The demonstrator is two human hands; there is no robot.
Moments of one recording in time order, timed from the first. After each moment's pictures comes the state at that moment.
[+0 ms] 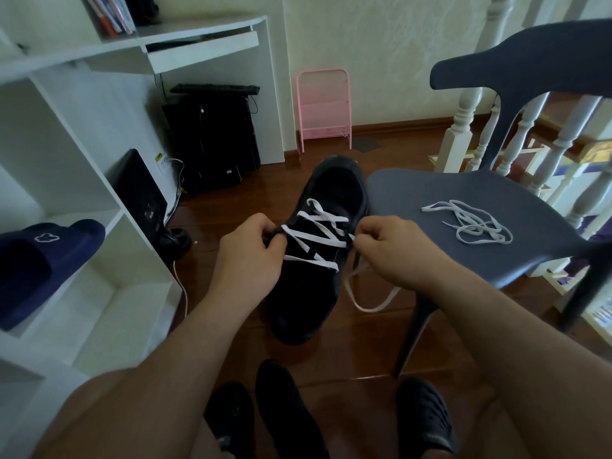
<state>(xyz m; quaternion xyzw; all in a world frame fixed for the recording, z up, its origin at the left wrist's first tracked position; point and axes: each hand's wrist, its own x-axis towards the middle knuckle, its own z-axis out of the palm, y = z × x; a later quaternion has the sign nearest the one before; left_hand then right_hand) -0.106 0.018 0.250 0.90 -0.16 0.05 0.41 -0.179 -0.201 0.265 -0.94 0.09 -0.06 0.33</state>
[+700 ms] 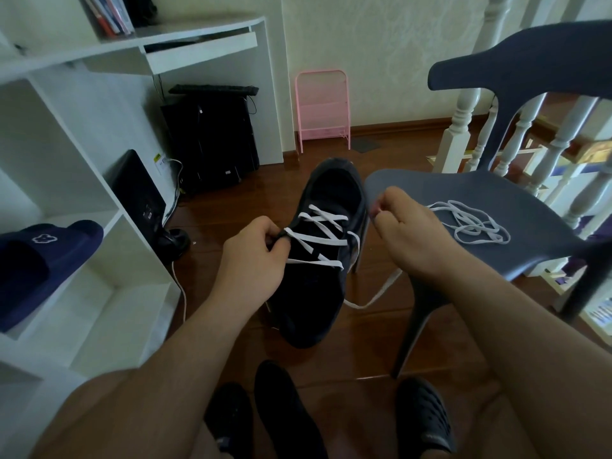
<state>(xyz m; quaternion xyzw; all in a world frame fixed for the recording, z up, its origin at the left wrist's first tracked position) -0.106 0.014 0.246 0.89 -0.17 0.02 0.43 -0.184 -0.210 0.282 -0.92 0.11 -0.13 0.37</state>
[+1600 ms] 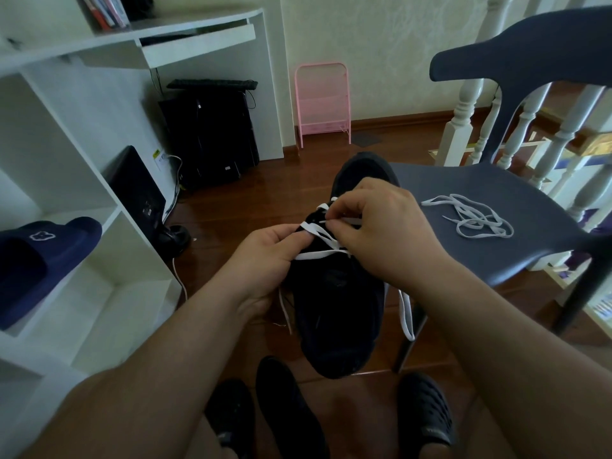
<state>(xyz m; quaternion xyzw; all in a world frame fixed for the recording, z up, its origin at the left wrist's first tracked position) -0.123 -0.004 0.261 0.66 -0.07 -0.27 0.70 -0.175 -0.177 0.280 -0.93 -0.01 -0.26 0.24</state>
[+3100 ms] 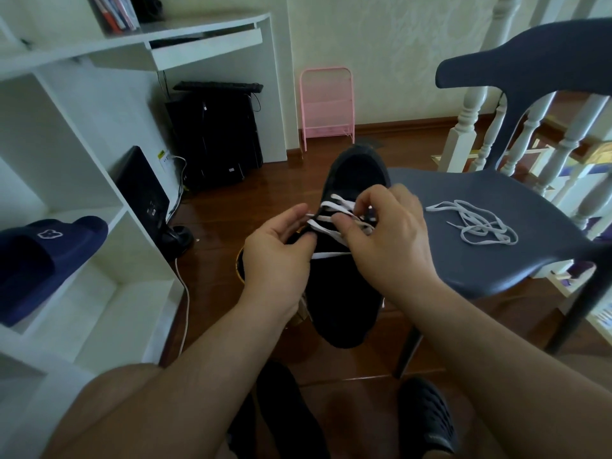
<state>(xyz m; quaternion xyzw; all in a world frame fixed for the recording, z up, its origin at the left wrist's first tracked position) -0.130 -0.022 0.245 0.69 -0.05 -0.01 0.72 -0.178 -0.167 0.260 -0.89 0.08 -0.33 0.30</state>
